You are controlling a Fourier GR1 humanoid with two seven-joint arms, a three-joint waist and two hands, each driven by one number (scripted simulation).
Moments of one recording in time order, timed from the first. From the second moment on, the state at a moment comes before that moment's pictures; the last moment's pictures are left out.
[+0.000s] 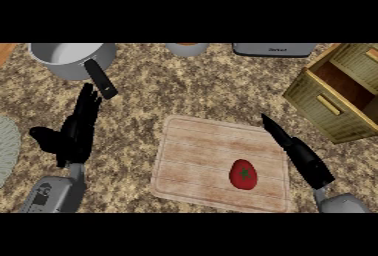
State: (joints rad) left arm -0.19 0.23 -0.10 -1.41 0.23 0.28 -0.05; right arm -0.11 -0.42 0.34 -1.43 -0.09 0.09 -0.09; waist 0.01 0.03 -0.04
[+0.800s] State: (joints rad) left arm -0.02 0.33 -0.16 -1.33 0.24 0.15 0.13; right arm -0.31 -0.05 0.55 -1.58 0.12 -0.20 0.01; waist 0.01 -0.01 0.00
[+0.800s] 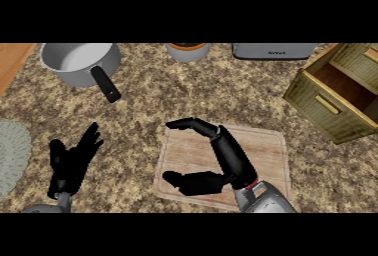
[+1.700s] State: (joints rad) left arm 0.06 0.35 -0.14 -1.39 0.25 0.17 0.16; right arm -0.67 -0.52 0.46 -1.91 0.32 0.32 0.83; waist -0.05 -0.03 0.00
